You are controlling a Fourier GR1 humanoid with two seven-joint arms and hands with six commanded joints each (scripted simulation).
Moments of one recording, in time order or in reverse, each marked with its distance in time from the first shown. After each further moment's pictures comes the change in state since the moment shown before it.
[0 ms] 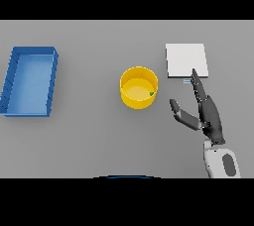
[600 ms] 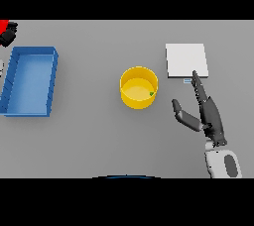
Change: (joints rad) left arm 0.616 -0.006 0.169 -0.433 0.349 0.254 0.210; right arm 0.010 -0.017 0.001 0.001 -0.002 0.012 -0.005
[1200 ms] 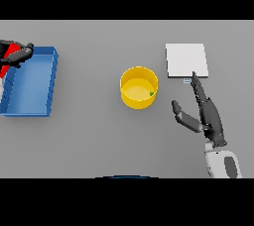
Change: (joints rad) left arm 0.336 0.023 -0.023 -0.537 0.162 -0.094 0.214; right arm 0.011 0.001 0.004 -0.006 0.000 0.002 0.011
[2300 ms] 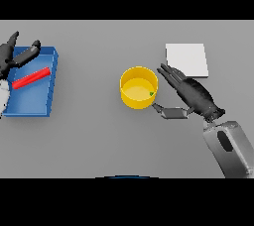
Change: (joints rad) left arm 0.028 -0.009 -0.044 -0.061 -0.017 -0.019 -0.022; right arm -0.307 -0.268 0.211 0.111 0.404 0.136 0.062
